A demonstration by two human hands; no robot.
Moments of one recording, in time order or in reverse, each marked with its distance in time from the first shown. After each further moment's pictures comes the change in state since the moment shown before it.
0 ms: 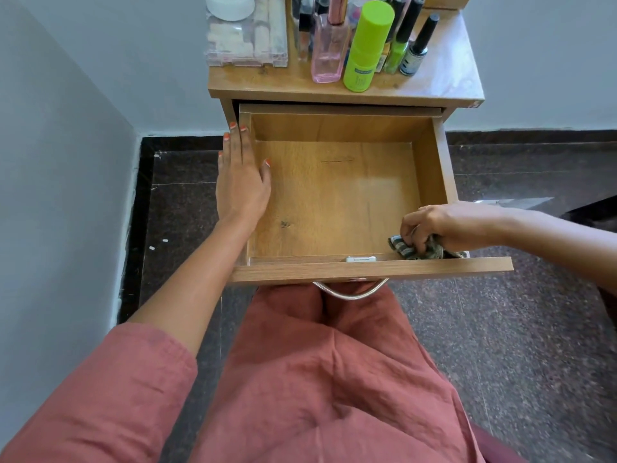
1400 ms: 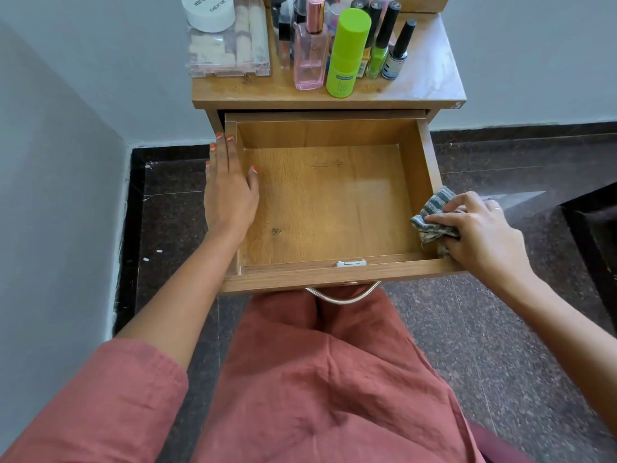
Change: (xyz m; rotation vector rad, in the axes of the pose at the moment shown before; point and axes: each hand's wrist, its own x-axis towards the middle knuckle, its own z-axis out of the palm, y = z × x) left_hand -0.001 0.003 0.000 -0.013 0.020 -0.015; right_hand -0.033 -0.034 0.039 0.185 0.679 0.760
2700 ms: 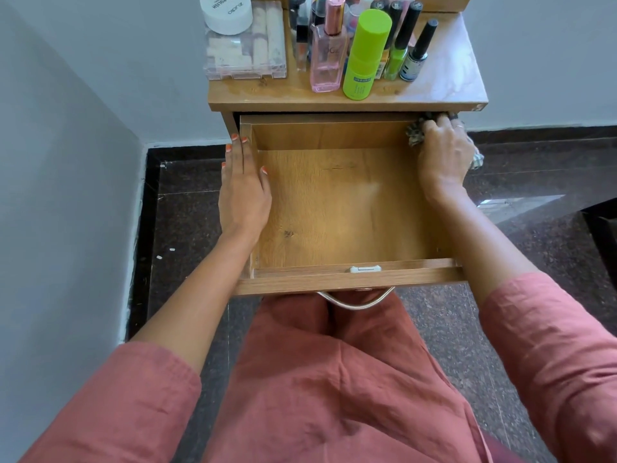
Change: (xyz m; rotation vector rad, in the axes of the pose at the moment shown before) left_hand 0.002 -0.002 0.001 -0.009 0.007 0.002; right_hand 0.137 -0.052 0.018 -0.072 0.348 0.084
